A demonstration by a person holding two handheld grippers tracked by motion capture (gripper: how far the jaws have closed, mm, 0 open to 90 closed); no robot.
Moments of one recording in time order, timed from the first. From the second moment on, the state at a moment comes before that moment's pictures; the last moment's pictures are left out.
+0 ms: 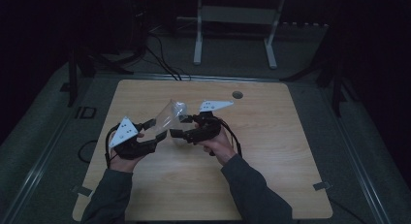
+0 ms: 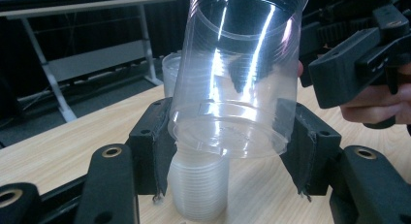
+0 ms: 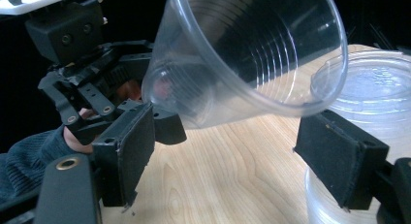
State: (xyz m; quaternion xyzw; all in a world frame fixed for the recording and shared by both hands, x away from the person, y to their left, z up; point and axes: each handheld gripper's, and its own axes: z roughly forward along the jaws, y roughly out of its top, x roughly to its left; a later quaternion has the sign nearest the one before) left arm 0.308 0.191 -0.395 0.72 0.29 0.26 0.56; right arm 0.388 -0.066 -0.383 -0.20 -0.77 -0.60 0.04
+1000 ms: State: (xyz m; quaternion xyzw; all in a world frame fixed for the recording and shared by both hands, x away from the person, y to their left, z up) left arm 0.304 0.182 -0.405 0.72 0.29 0.28 0.57; right arm 0.398 -0.066 -0.389 -0.25 -0.70 -0.66 0.15
